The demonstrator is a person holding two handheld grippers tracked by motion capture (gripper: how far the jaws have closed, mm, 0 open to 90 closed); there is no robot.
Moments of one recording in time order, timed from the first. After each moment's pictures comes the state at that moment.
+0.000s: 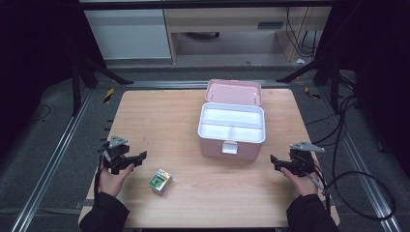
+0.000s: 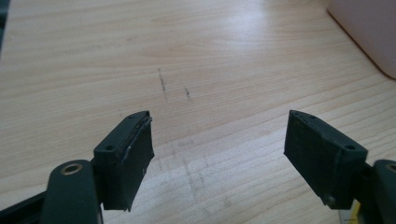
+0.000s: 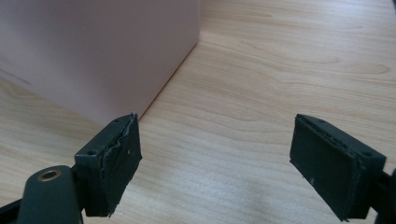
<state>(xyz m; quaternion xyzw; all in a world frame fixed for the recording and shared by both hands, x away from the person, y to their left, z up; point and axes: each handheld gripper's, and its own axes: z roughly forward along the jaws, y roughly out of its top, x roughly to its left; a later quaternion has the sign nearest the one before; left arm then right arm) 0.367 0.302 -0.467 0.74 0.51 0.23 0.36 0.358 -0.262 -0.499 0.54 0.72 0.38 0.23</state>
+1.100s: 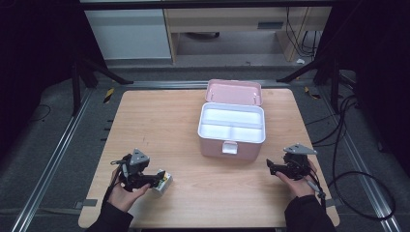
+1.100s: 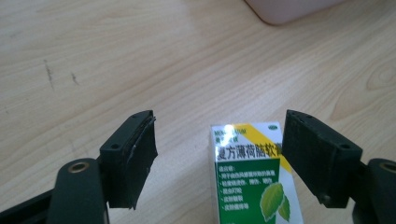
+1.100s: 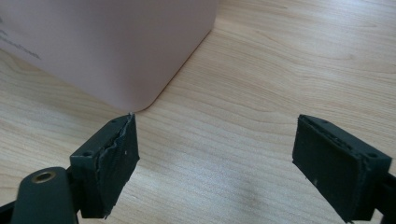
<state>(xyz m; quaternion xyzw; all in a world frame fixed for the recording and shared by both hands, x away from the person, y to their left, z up) 0.317 0.238 -0.459 0.82 0.44 0.17 0.32 0.351 -0.247 -0.501 0.52 0.74 0.35 0.24</state>
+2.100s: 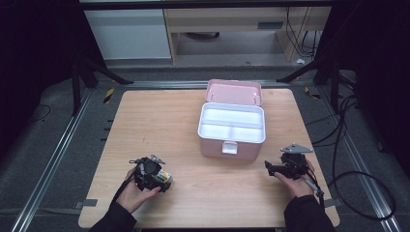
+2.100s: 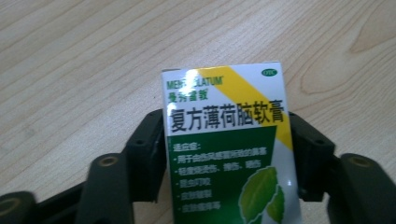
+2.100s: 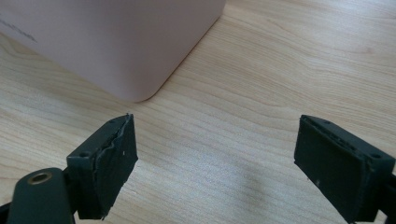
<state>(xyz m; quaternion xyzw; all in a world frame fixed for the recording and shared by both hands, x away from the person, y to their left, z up) 0.338 0.211 -0.487 0.87 0.45 0.08 0.19 0.356 -0.244 -0.506 0.51 0.76 0.33 0.23</state>
